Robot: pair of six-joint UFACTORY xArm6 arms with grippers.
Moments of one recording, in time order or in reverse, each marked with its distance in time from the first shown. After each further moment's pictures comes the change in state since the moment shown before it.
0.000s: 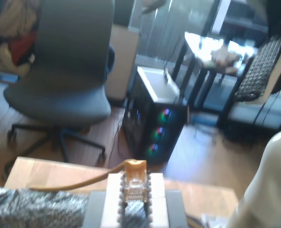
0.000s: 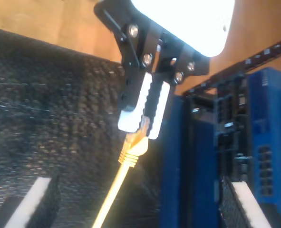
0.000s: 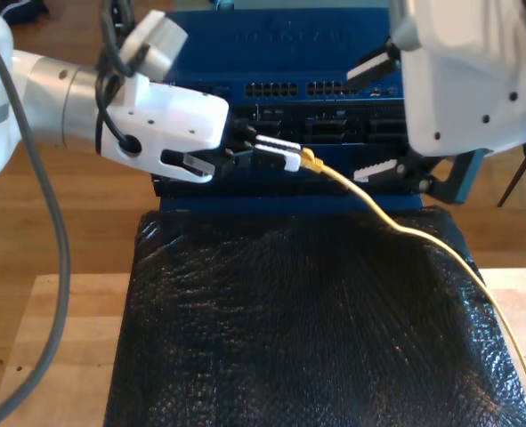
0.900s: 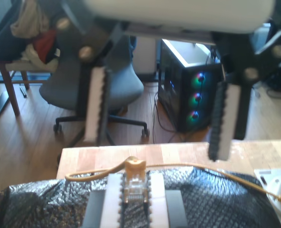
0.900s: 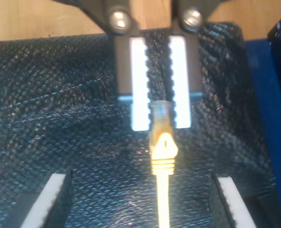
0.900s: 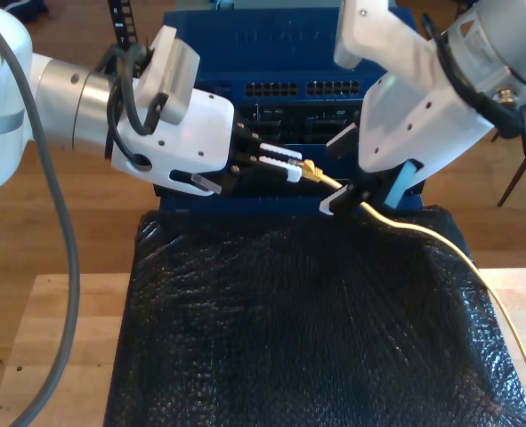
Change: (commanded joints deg) left arm -4.0 -3.5 1.2 4.8 -9.4 13.0; right arm -0.4 12.1 -3.7 -0.1 7.8 14.9
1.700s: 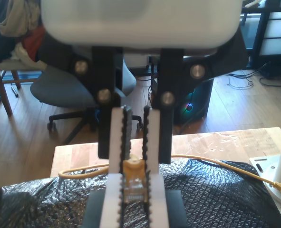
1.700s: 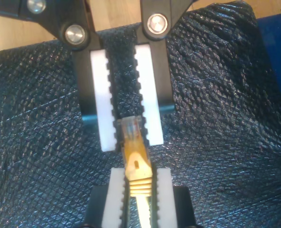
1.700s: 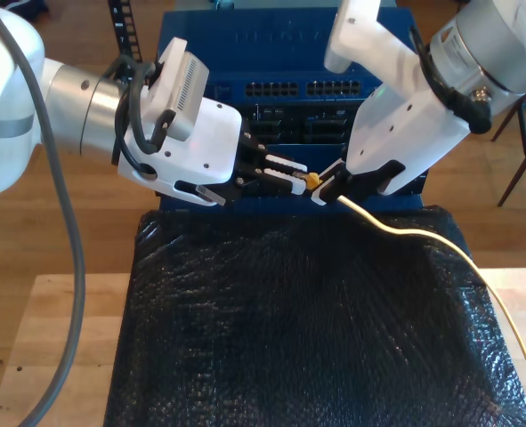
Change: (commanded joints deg) left arm -1.4 -0.3 0.8 2.4 0.2 4.0; right arm 0.1 4.9 -0.4 0.3 0.5 9.9
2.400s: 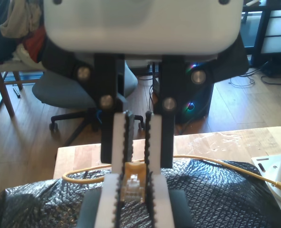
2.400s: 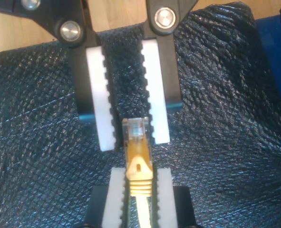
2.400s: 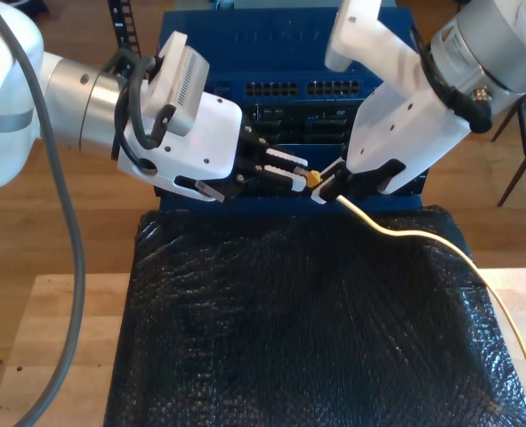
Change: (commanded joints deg) left arm -0.1 0.4 -0.8 0.0 -0.1 0.0; right arm 0.0 0.1 -0.2 0.0 0.1 0.0
